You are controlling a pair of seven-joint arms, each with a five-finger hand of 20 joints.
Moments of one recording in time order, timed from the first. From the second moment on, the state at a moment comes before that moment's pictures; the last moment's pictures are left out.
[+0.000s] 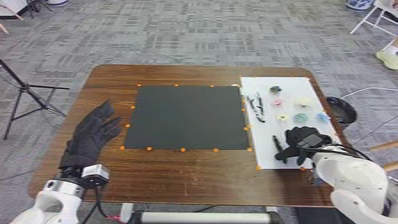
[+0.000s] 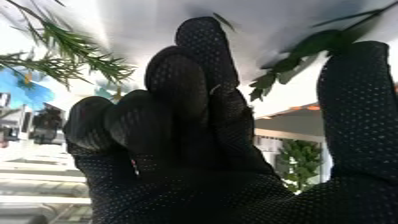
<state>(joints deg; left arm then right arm) 128.0 -46.0 -91.9 -118.2 37.9 9.2 21.0 -101.4 -30.8 70.8 -119.1 -131.2 -22.0 28.3</state>
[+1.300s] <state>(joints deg) 127.7 -46.1 -92.0 -118.1 37.6 9.1 21.1 -105.3 -34.3 67.6 -117.4 -134.0 -1.1 25.1</state>
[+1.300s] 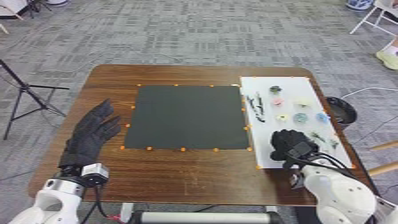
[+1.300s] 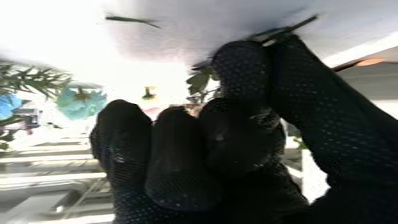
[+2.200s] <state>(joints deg) 127.9 -45.7 -92.0 -118.1 37.3 9.1 21.5 -98.0 -34.7 70.1 -121.2 -127.2 -22.3 38.6</state>
